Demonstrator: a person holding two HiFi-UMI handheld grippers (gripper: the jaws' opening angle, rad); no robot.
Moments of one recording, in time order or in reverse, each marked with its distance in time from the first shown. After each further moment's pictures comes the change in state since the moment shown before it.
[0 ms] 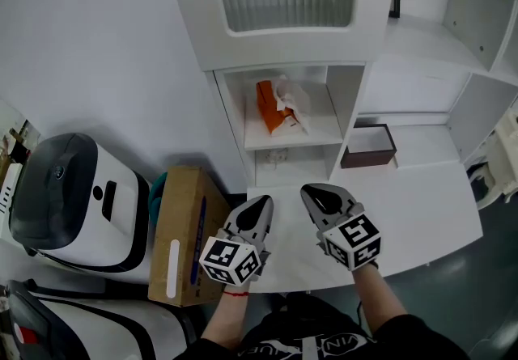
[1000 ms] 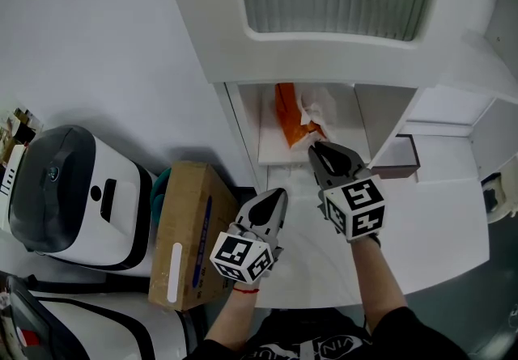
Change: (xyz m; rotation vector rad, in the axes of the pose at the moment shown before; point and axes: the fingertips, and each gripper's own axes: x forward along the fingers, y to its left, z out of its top) left arm 0.066 0.062 0.001 -0.020 -0.014 0.026; right arm 0.122 -0.092 0.042 -0.006 0.013 -0.120
